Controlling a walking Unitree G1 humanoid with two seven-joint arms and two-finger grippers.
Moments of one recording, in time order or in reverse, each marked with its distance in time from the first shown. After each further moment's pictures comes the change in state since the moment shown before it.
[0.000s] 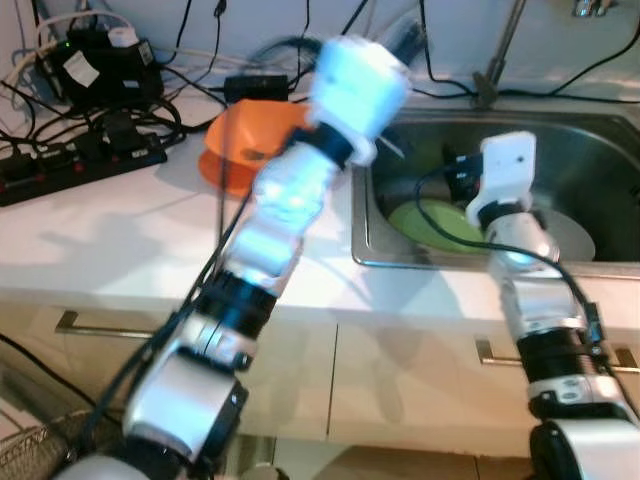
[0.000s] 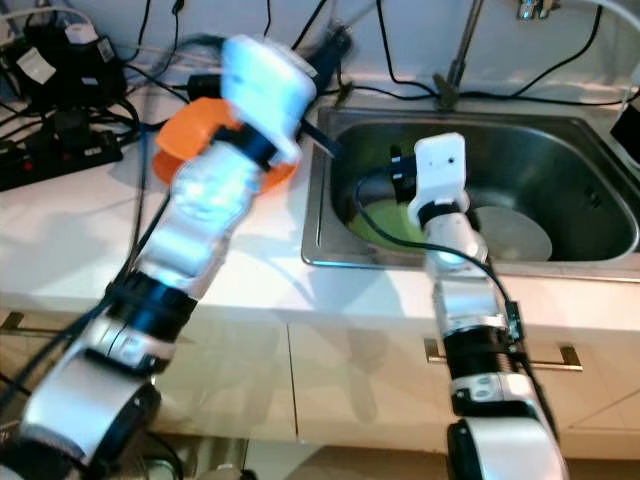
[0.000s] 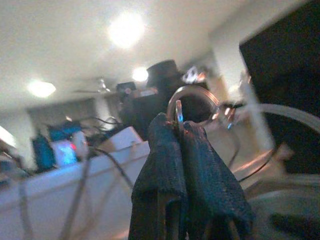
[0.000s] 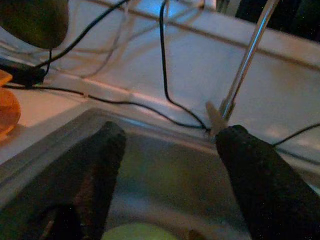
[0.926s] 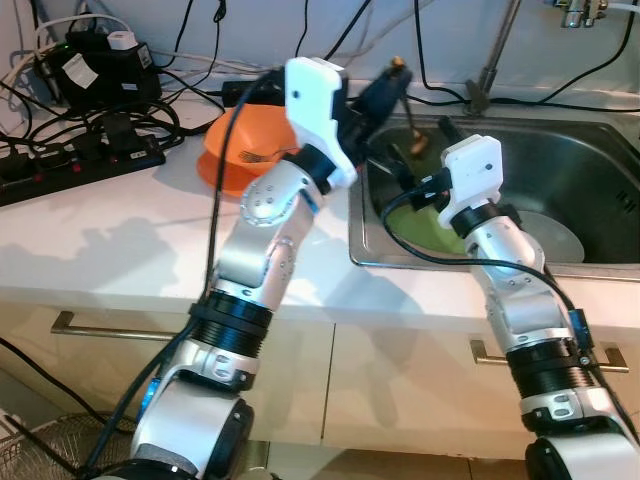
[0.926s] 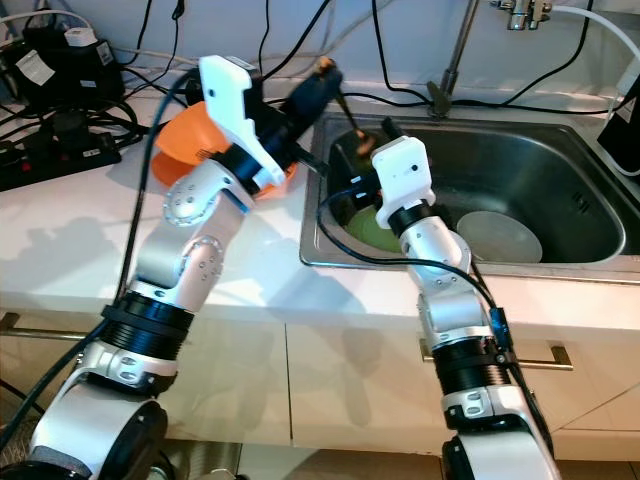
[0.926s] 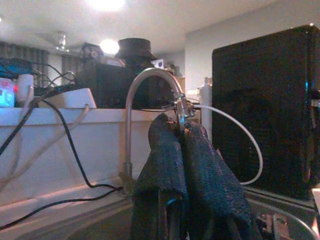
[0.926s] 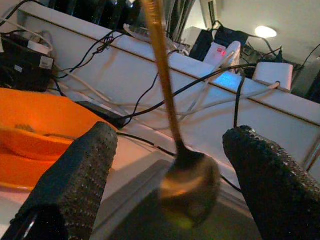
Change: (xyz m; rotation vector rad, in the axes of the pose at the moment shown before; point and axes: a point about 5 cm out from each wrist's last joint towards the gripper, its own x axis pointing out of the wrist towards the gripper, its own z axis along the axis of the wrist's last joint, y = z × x) left arm -0.015 -0.004 -0.019 -0.324 0.102 -0.065; right arm -0.012 0.037 0.021 0.008 -0.194 0.289
